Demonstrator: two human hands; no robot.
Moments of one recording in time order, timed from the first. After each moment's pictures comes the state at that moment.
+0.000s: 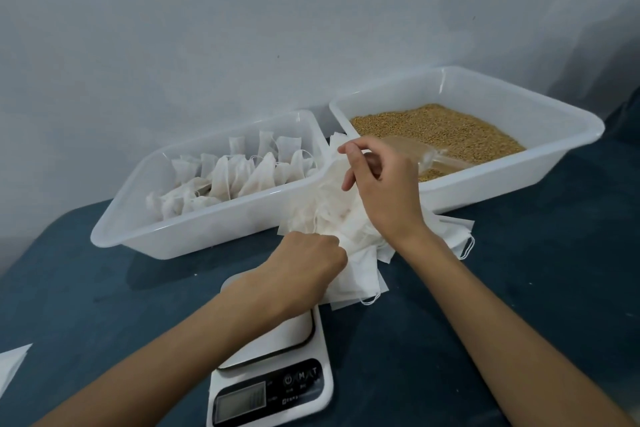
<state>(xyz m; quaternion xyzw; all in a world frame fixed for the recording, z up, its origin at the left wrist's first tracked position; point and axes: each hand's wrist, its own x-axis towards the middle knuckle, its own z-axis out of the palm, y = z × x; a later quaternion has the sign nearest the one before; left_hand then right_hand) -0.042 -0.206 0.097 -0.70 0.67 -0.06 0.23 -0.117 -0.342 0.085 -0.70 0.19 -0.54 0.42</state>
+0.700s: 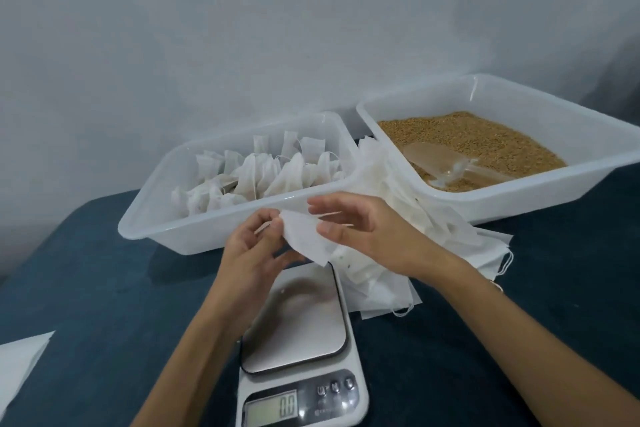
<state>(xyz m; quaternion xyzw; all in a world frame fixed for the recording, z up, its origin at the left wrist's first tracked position) 0.023 -0.144 0.074 -0.53 0.32 0.32 -0.72 -0.107 -0.311 0.071 -0.76 0.05 -0.19 0.62</state>
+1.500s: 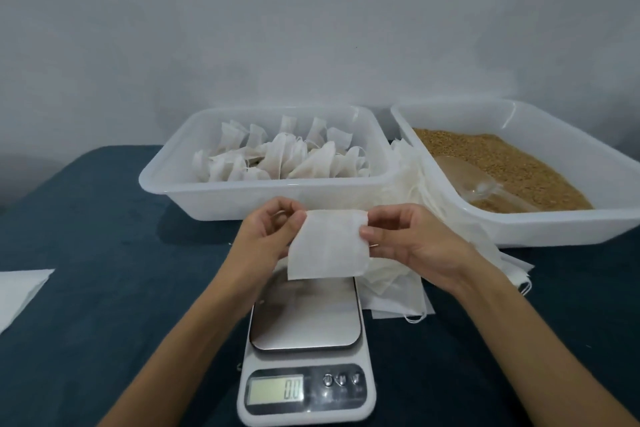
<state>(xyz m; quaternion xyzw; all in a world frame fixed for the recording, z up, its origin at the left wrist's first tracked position) 0.030 -0.128 0.068 -0.63 0.28 0.26 -0.68 -0.110 -0.317 0.074 -0.62 0.11 -0.09 0.77</state>
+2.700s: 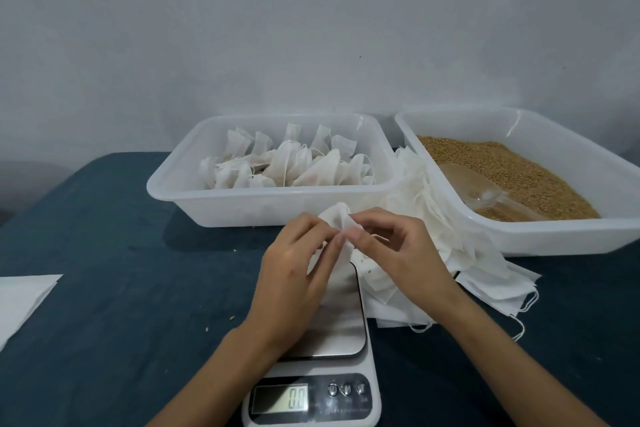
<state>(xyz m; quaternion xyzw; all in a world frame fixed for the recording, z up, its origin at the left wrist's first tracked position) -0.002 -0.137 0.053 -0.69 0.51 -0.15 -0.49 -0.104 -0.283 0.067 -0.73 0.05 -0.27 0.62</state>
